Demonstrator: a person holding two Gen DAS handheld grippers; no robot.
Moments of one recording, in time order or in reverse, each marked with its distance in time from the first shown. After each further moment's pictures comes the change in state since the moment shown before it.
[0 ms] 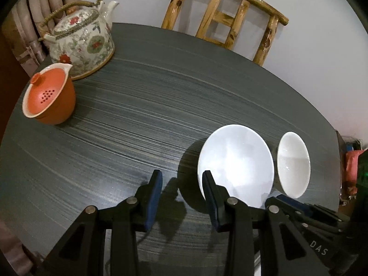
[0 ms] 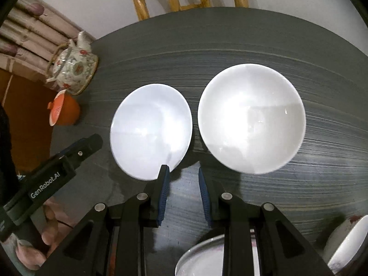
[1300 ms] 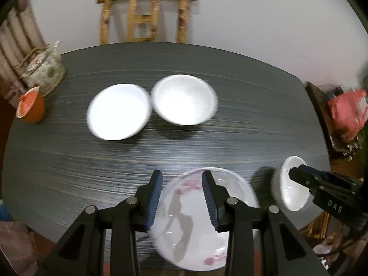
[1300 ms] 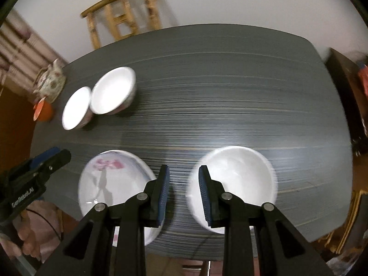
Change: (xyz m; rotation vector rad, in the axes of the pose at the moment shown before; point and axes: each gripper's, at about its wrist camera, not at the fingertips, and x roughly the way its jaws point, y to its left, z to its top) left arm -0.069 -0.157 -0.122 0.237 -0.031 -0.006; right arm -0.124 -0.166 -0.110 0.053 -0.145 -0.143
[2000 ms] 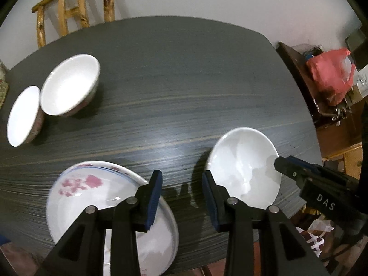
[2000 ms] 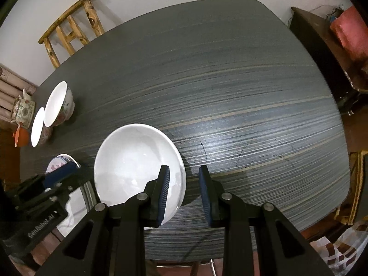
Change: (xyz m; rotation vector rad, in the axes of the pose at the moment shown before) left arm 0.072 -0.161 -0.017 0.170 0.117 -0.108; right arm 0.013 -0.126 -0.035 0.224 0.016 -0.055
